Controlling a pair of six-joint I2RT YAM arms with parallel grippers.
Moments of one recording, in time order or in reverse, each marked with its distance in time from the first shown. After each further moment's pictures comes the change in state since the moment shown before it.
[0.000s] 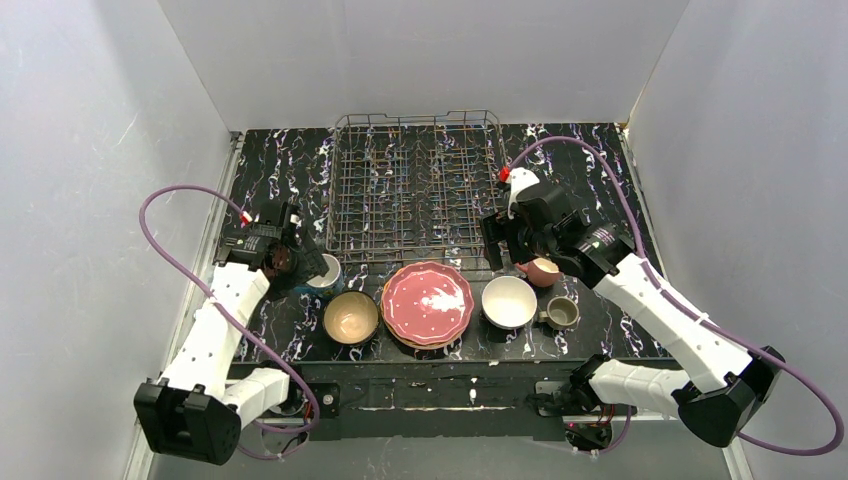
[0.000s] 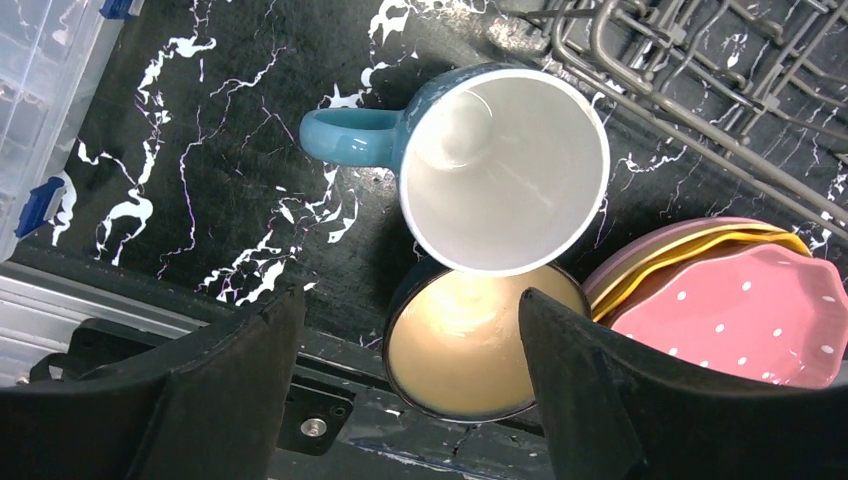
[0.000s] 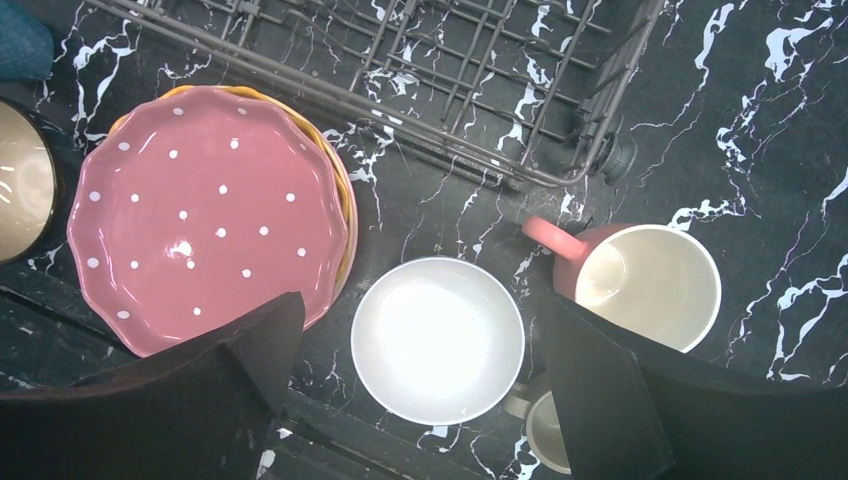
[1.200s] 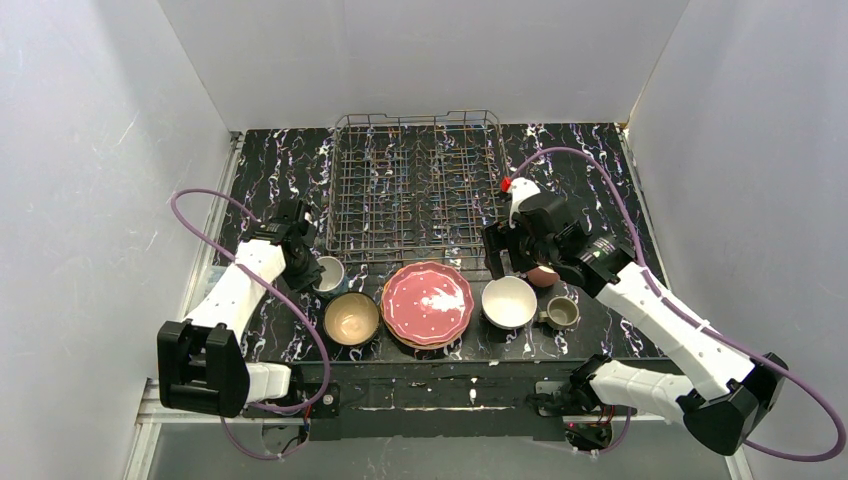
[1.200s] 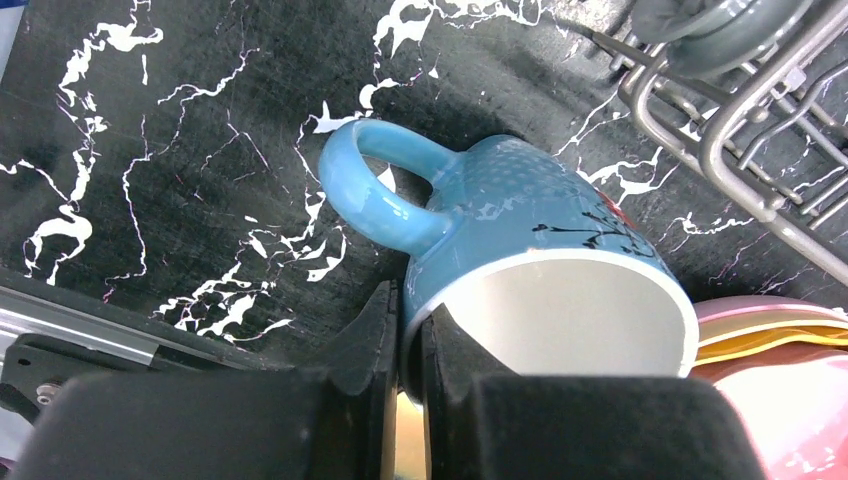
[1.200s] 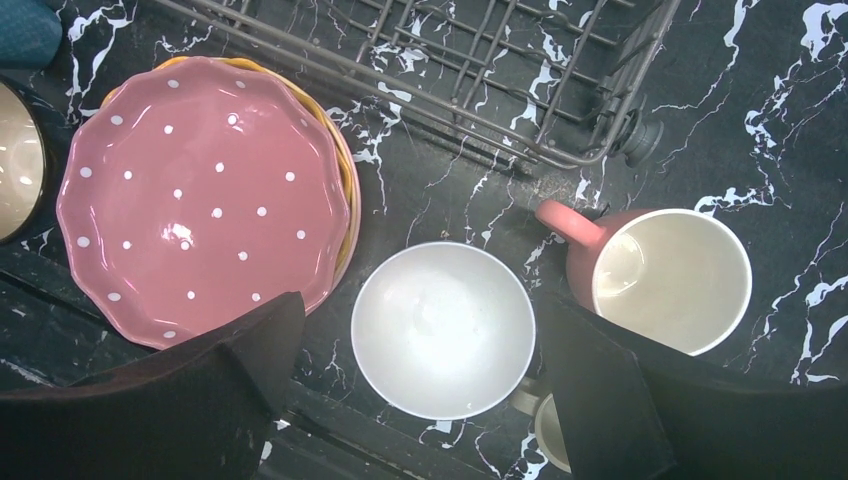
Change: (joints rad) left arm 0.034 0.228 -0.080 0.132 0.026 -0.064; right arm 0.000 -0.046 -0.092 0.039 -0.026 0.000
